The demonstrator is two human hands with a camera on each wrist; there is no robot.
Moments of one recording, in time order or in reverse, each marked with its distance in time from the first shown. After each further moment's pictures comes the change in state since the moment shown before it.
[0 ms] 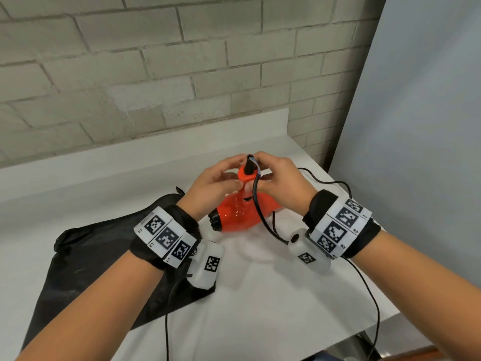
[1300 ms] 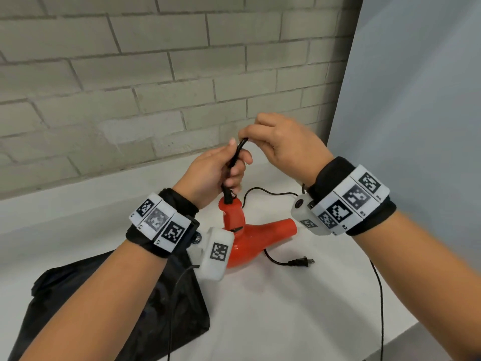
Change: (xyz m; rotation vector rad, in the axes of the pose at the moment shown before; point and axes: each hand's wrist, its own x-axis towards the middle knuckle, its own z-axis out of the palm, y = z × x) left_hand 0.039 0.069 -0.002 -0.290 -0.158 0.011; right_hand 0.046 -0.065 -0.065 -0.812 0.178 -0.493
